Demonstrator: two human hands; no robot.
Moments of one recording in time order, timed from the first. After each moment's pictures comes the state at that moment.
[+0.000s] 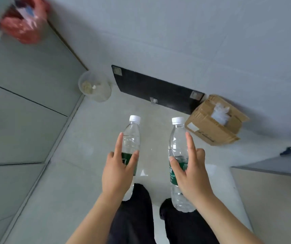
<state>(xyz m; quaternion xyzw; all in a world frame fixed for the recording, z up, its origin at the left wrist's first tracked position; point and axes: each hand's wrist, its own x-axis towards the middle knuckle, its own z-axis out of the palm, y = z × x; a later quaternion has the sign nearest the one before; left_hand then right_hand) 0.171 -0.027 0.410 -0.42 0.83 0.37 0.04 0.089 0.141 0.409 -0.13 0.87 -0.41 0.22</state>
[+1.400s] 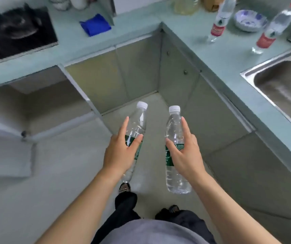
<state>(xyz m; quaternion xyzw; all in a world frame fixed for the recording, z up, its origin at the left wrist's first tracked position) 0.547 -0.160 0.576 -0.92 0.05 0.14 -0.36 0.471 -0.323 0.592 -0.82 0.28 -0.01 0.50</state>
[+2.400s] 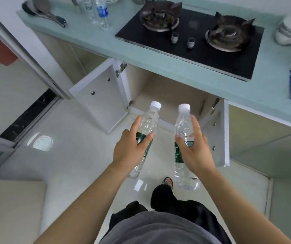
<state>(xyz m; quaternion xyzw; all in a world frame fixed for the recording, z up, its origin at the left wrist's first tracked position) 0.751 0.224 0.552 -0.87 -0.32 -0.04 -0.37 0.837 0.060 0.577 -0.86 -0.11 0.21 0.44</state>
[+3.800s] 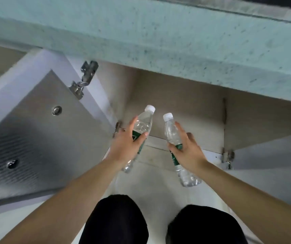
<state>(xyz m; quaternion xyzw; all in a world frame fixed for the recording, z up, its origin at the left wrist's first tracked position) 1.084 0.544 0.154 -0.89 -0.24 0.08 -0.37 1.138 0.344 0.168 -0.91 -0.10 0.24 0.32</state>
